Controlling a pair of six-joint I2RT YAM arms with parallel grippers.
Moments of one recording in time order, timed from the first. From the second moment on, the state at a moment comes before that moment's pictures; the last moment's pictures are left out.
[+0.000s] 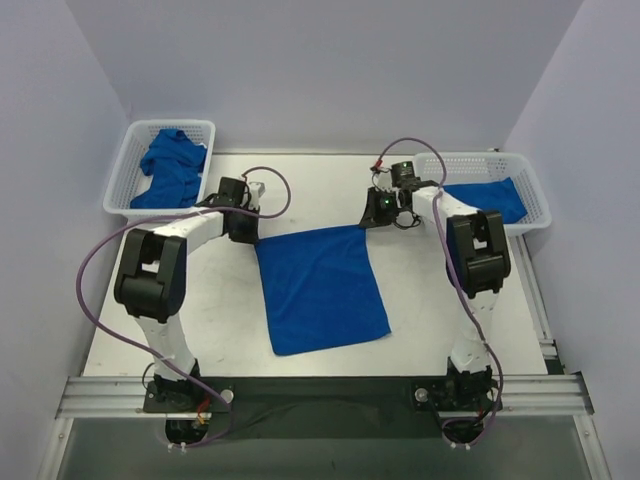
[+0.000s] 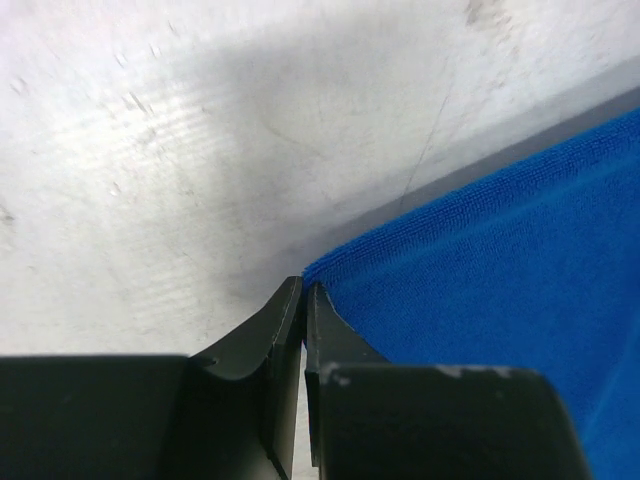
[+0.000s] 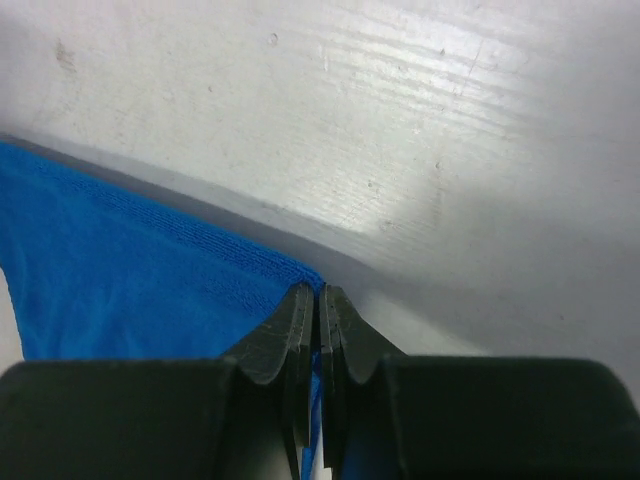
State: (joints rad) left arm -0.25 1.88 1.21 -0.35 0.14 -0.10; right arm 0.23 2.13 1.50 -0.39 -0.47 0.15
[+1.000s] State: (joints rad) left arm -0.42 0.93 1.20 -0.24 0.09 0.10; right arm 0.27 1.16 1.22 -0.24 -0.41 0.09
